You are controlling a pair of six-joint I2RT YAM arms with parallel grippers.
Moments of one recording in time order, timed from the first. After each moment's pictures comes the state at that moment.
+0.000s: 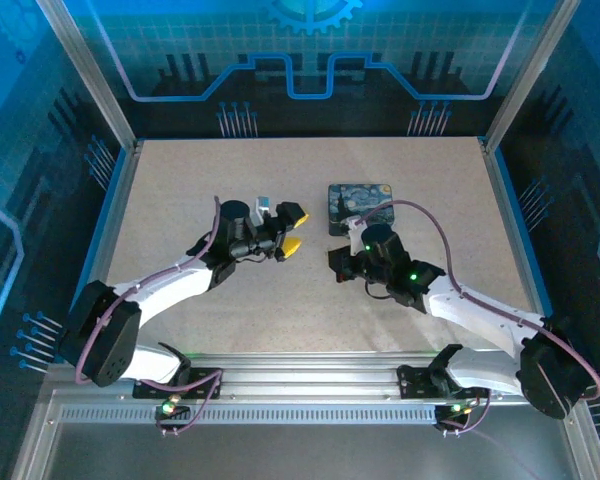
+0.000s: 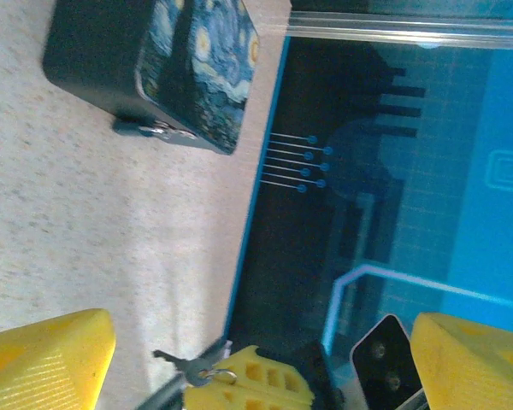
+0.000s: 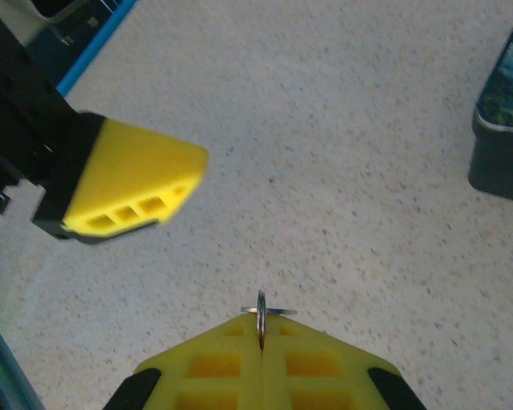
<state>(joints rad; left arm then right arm) -0.49 1.39 0.72 0.36 0.49 -1.50 0.70 1.16 0.68 -0.07 -0.12 0.43</state>
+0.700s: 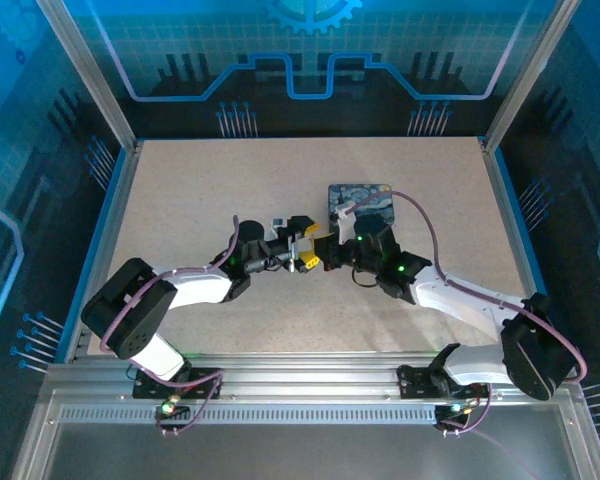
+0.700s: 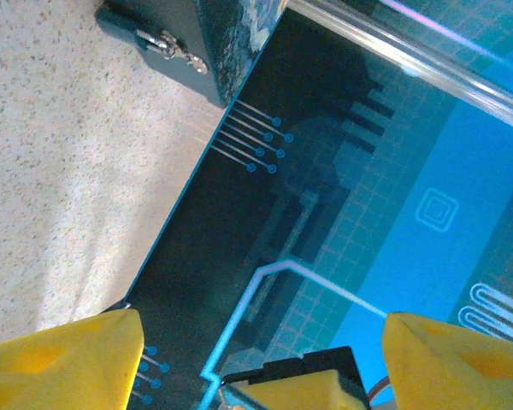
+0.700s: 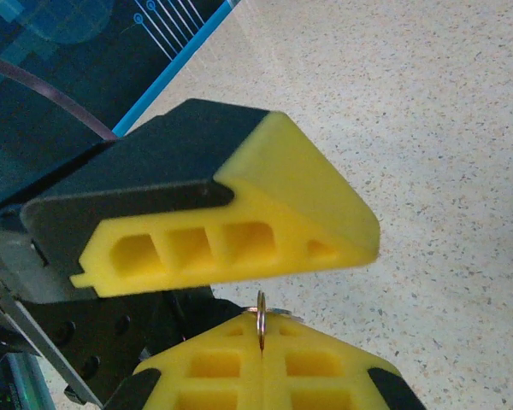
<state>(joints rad) -0.59 1.57 0.61 0.78 0.44 -1.94 0.70 1.29 0.73 0.11 -0.18 0.43</state>
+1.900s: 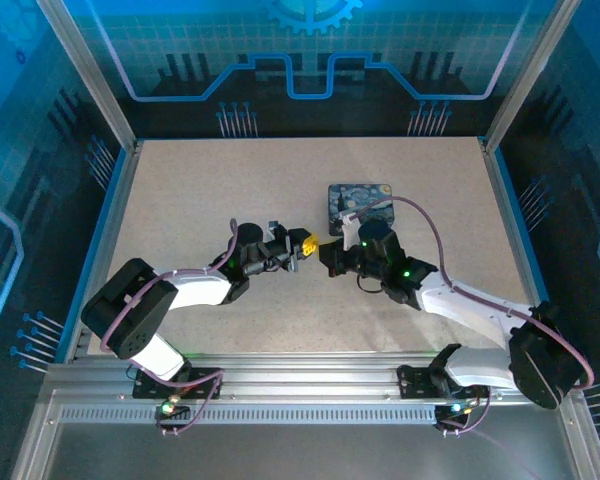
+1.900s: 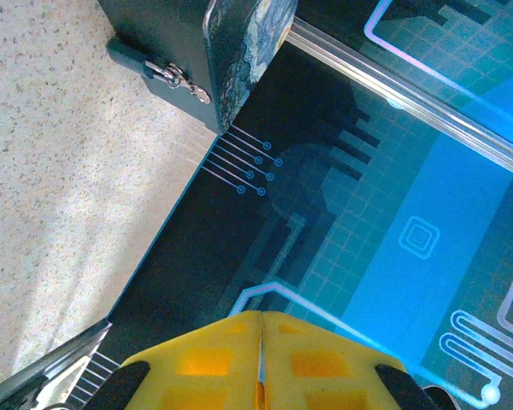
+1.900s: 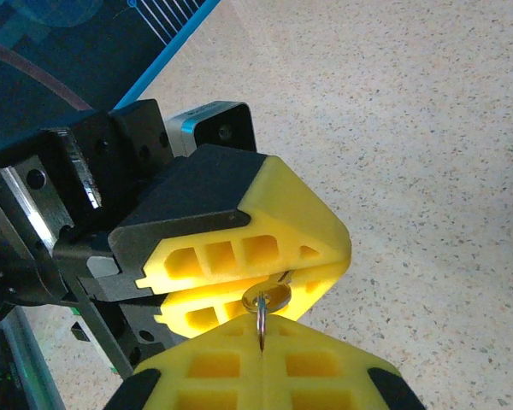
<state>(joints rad) -0.59 1.57 0.59 0.80 0.38 -1.98 0.70 1.23 0.68 0.08 -0.18 0.43</state>
